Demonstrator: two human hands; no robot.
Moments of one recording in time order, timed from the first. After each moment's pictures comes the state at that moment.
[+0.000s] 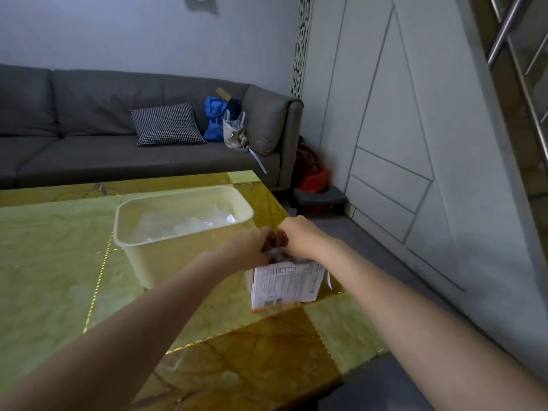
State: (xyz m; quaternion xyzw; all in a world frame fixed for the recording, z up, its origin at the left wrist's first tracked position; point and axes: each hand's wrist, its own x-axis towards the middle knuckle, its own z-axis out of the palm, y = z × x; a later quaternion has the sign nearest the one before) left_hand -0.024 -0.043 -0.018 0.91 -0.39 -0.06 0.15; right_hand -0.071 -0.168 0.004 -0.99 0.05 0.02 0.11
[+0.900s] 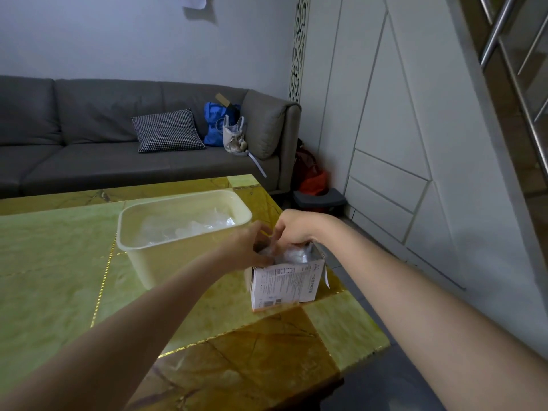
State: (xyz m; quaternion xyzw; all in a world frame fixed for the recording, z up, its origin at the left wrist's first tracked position) left_hand -0.032 -0.031 -0.009 0.88 -0.36 -0.10 0.29; right_hand -0.072 -0.167 0.038 -0.96 0.07 0.15 0.24
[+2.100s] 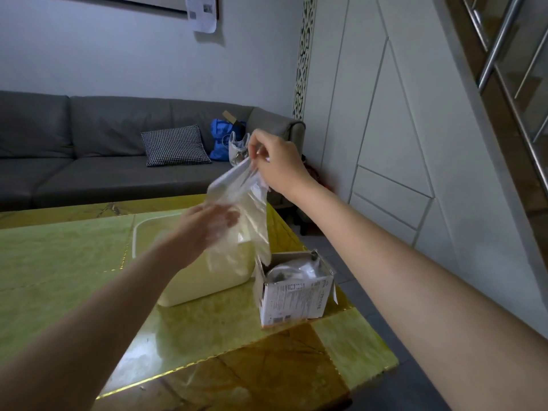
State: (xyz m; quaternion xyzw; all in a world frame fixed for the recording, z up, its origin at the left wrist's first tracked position) left_hand -0.004 0.036 0.036 0.61 -0.18 -0.18 0.75; right_hand -0.047 -0.117 0.125 -0.90 -0.08 -0.31 0.28
